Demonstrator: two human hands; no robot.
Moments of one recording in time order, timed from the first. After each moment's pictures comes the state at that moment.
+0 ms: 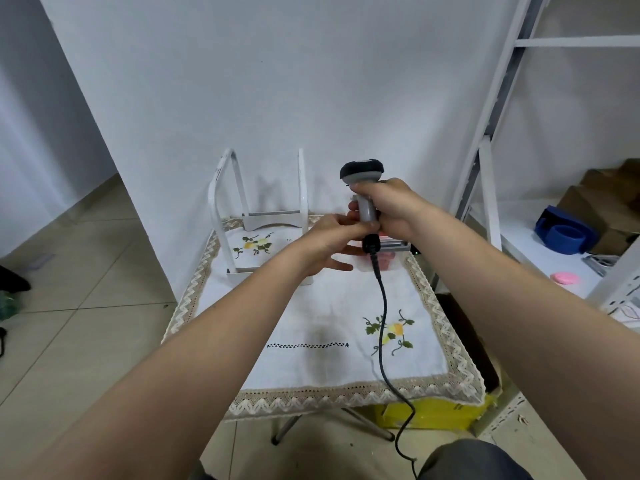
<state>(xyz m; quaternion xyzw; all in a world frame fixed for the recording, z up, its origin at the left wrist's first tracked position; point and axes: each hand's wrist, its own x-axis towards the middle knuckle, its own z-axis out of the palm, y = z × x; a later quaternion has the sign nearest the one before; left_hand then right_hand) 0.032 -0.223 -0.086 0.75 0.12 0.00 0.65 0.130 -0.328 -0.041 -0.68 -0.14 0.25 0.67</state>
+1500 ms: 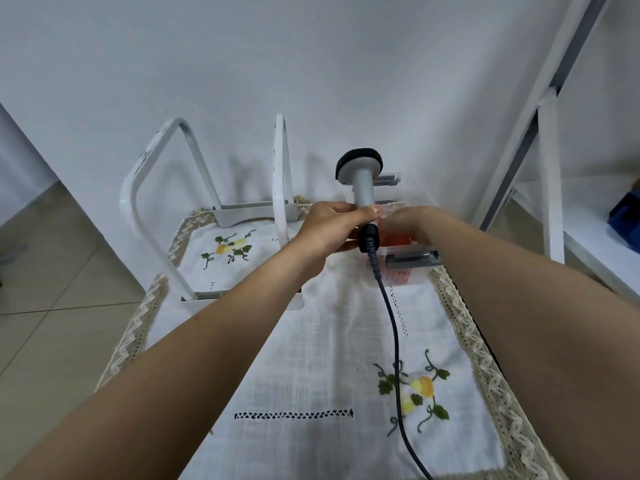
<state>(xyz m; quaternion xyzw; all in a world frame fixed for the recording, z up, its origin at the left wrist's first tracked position) 0.166 -0.173 -0.149 0.70 0.18 0.09 0.69 0.353 -0.272 -0.183 -0.92 -0.17 0.33 0.15</state>
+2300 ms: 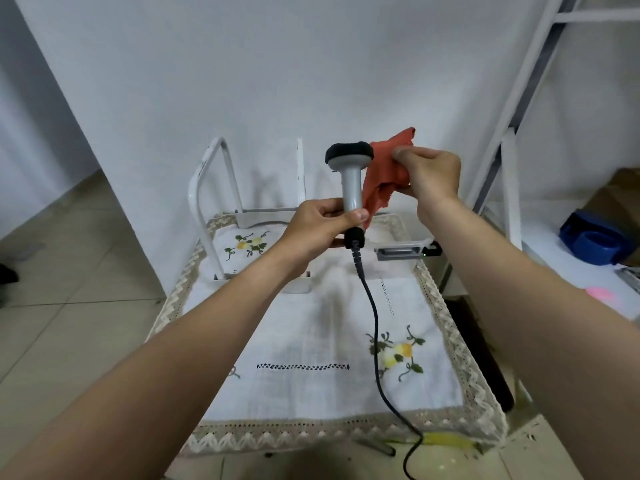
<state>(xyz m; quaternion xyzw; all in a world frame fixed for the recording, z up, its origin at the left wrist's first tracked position) 0.054 -0.197 -0.090 0.71 0.09 0.16 0.68 0.219 -0.319 -0.051 -0.68 -0.11 -0.02 0.73</state>
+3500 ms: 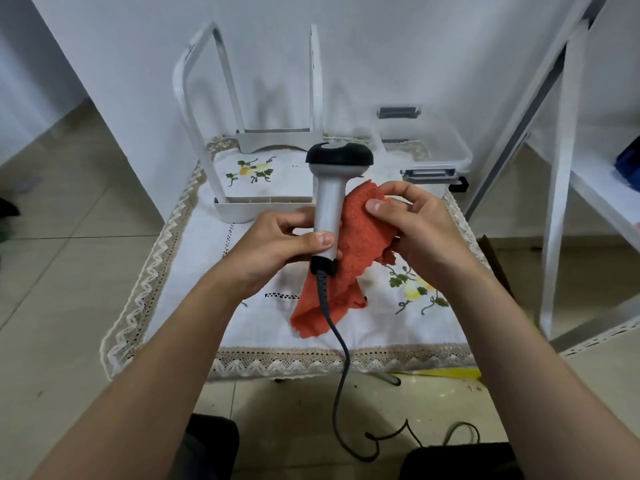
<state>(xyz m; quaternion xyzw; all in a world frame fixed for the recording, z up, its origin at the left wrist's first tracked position) -0.045 -0.174 -0.197 0.67 0.05 0.09 0.74 0.087 -0.356 -0.182 -0.61 -0.20 0.27 0.72</state>
